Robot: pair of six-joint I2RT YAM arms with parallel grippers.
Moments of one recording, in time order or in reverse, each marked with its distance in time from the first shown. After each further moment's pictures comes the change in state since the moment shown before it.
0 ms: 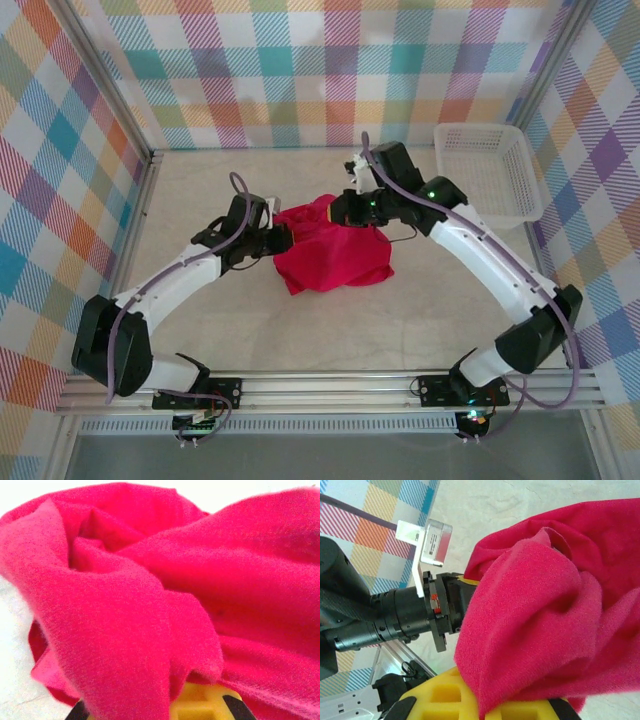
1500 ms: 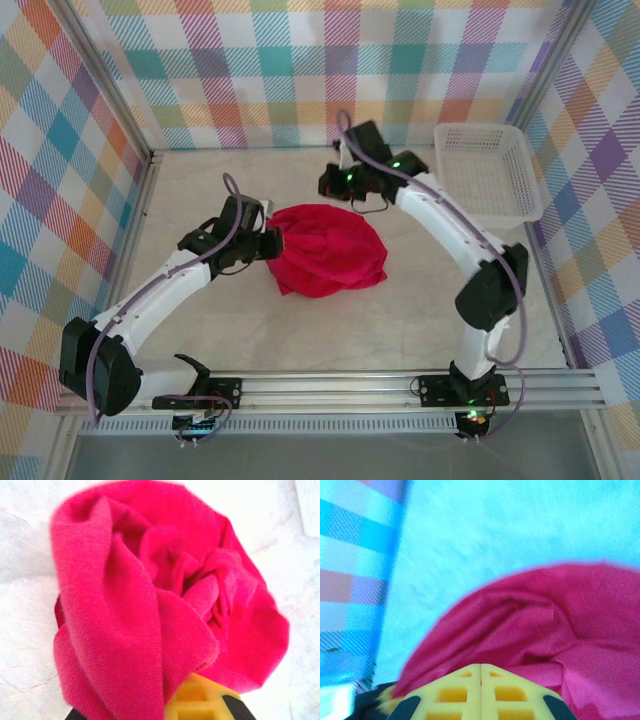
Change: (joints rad) left arm -0.016 -0.117 0.079 -0.238 -0.116 0.064; right arm -0.034 0.315 0.366 -0.023 0.126 0.026
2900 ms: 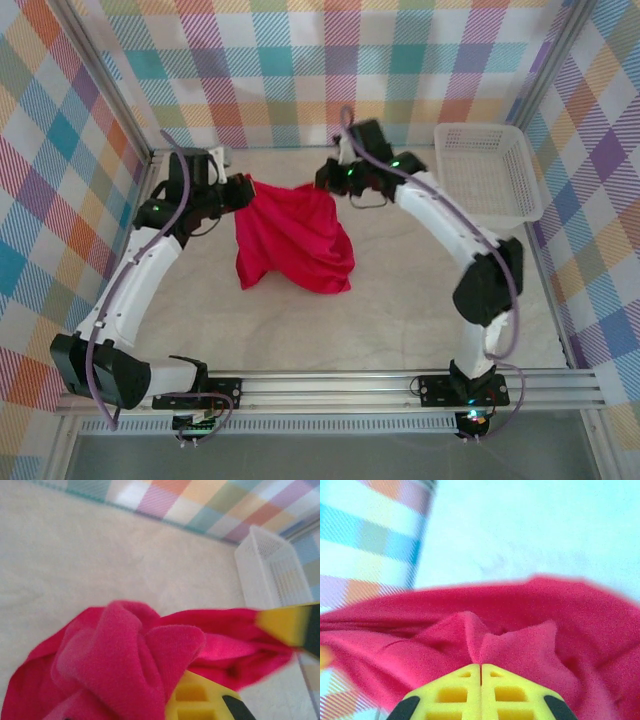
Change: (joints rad) left arm 0.252 0.024 0.317 -0.051 0.144 0.003; right arm -0.032 0.013 -0.046 0.145 -0.093 0.035
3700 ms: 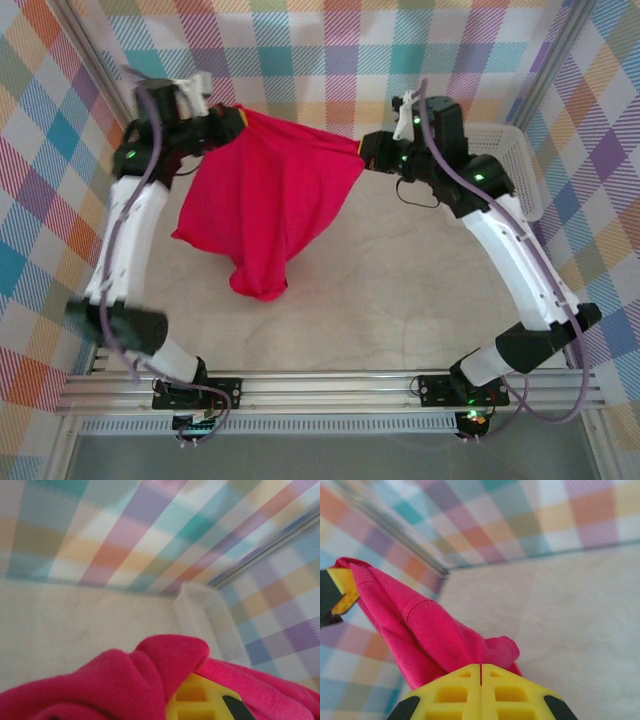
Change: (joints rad) left arm 0.080 0.373 0.578 -0.070 0.232 -0.013; right arm -0.039 -0.297 -0.019 -0.117 0.262 -0.044
